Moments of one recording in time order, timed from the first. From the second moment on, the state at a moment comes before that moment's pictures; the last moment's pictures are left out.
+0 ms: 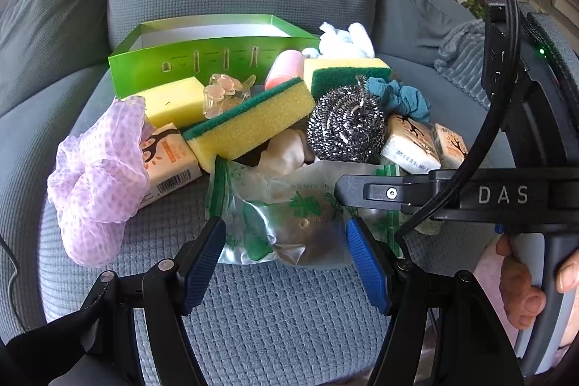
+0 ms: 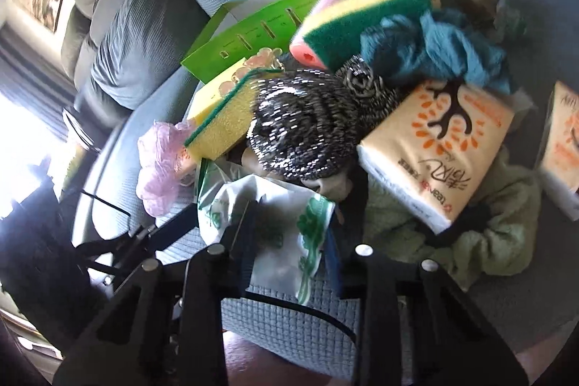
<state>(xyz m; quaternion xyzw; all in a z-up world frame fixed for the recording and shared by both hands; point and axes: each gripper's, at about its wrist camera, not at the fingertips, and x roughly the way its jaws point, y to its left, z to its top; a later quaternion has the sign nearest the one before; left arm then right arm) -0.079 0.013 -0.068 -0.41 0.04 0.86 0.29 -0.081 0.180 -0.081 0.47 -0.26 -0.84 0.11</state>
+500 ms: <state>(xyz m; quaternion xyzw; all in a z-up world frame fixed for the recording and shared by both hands) -0.072 0.008 -0.065 -0.41 0.03 0.86 0.31 -0.058 0.169 -0.069 0.46 -0.26 -0.84 0.13</state>
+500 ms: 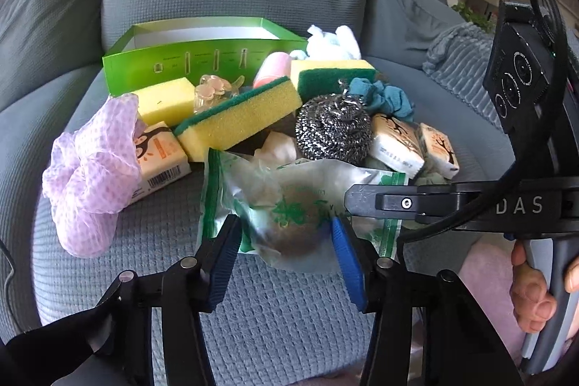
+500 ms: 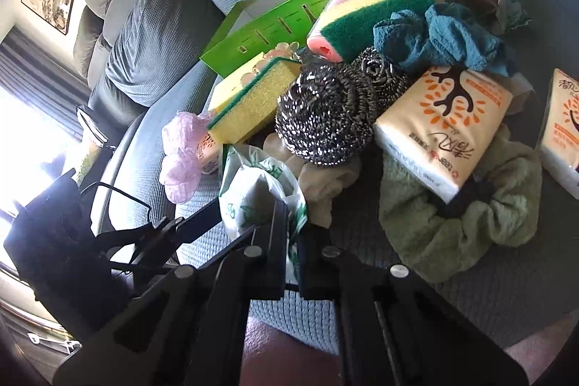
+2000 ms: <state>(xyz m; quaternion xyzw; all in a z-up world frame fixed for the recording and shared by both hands) -0.063 0.004 -0.022 -0.35 0.02 0.88 0.31 -0.037 0.160 -0.024 0.40 -0.22 -0.87 0.18</state>
